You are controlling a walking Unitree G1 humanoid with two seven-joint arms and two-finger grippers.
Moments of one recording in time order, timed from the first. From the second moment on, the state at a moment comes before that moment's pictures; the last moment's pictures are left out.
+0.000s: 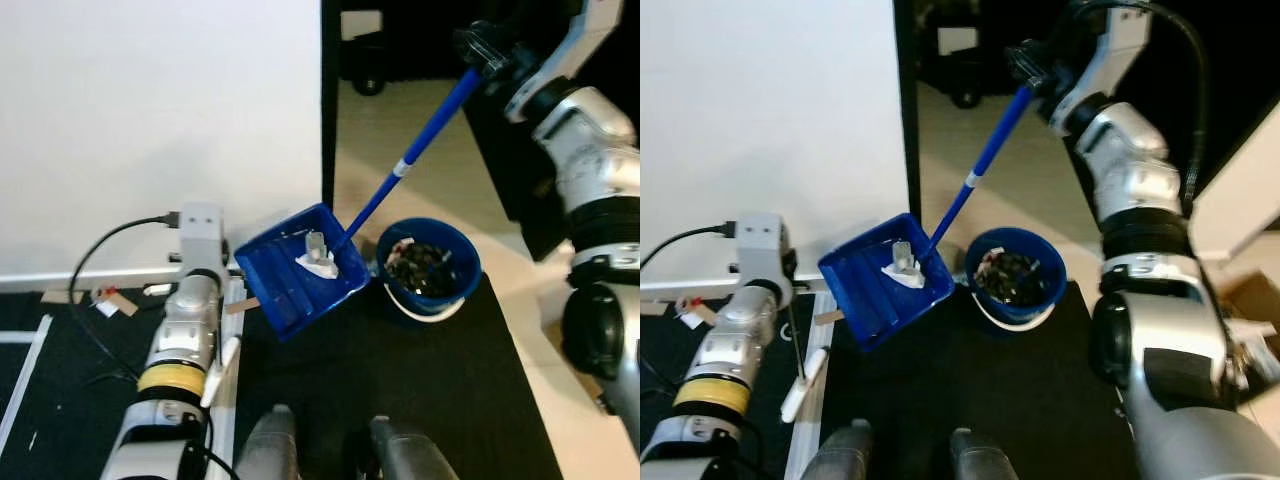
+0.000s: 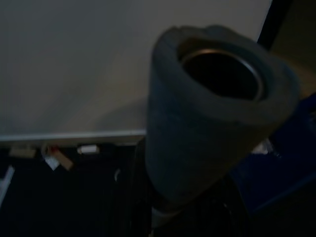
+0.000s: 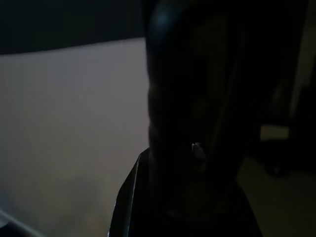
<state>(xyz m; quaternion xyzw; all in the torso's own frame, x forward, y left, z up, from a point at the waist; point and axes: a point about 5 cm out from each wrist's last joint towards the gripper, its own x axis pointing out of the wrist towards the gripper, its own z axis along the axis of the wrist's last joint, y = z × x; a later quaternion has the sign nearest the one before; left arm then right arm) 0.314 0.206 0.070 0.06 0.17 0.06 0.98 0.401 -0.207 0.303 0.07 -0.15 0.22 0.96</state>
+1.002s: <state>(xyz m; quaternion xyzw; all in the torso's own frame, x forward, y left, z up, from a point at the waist) 0.314 0.218 0.066 0.04 0.17 0.14 0.97 0.396 -0.277 0.324 -0.01 -0.22 -0.06 0.97</state>
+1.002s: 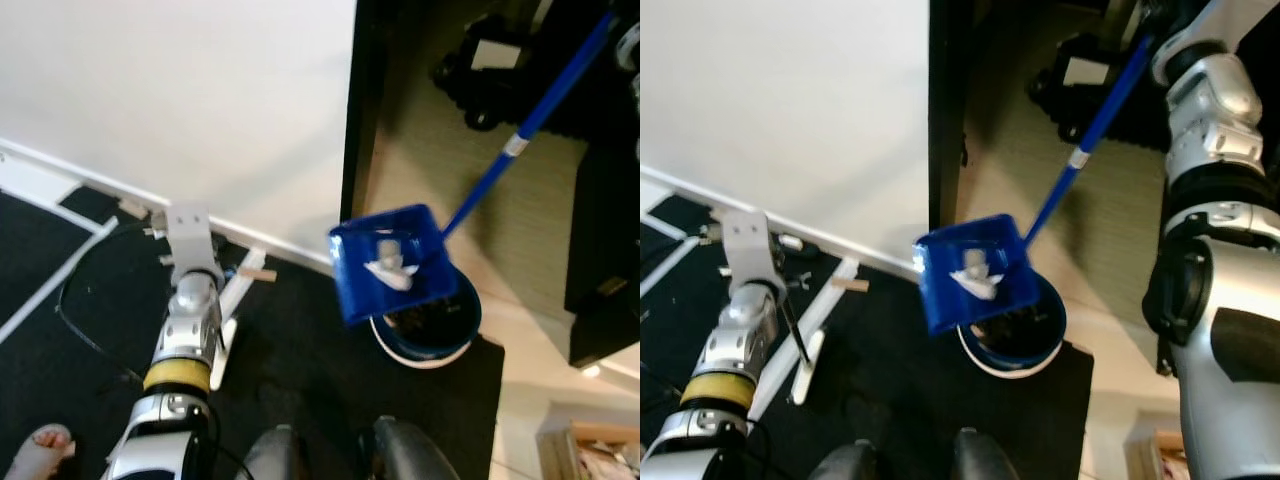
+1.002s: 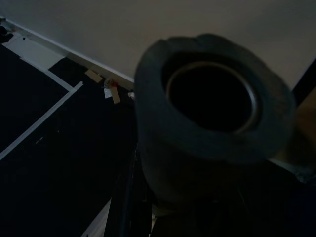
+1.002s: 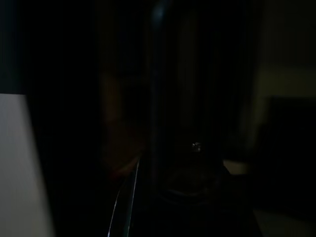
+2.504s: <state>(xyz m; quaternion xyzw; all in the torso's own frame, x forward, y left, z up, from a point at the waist) 0.308 0.219 0.061 0.06 0.17 0.14 0.97 0.367 -0.134 0.217 -0.26 -0.36 0.09 0.89</state>
